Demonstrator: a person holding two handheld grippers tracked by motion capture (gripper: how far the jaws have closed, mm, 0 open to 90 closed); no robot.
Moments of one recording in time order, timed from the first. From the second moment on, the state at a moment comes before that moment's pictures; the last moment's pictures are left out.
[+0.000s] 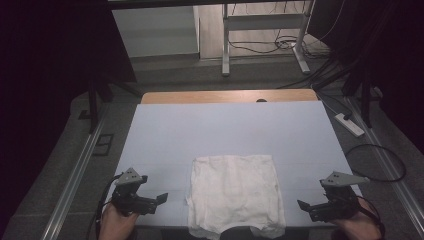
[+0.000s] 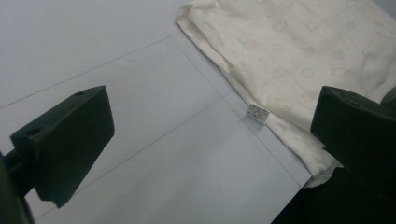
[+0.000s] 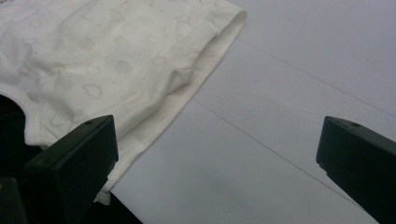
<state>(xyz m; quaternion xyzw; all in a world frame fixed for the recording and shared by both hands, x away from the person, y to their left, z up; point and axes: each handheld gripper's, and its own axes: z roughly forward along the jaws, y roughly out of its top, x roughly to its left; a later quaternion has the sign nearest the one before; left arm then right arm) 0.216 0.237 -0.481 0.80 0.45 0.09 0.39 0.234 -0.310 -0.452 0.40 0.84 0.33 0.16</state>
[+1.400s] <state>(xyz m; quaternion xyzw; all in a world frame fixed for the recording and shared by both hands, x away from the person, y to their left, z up) 0.274 0.211 -0.485 0.81 0.42 0.07 0.41 0.274 -0.272 -0.453 0.36 0.87 0.33 0.13</state>
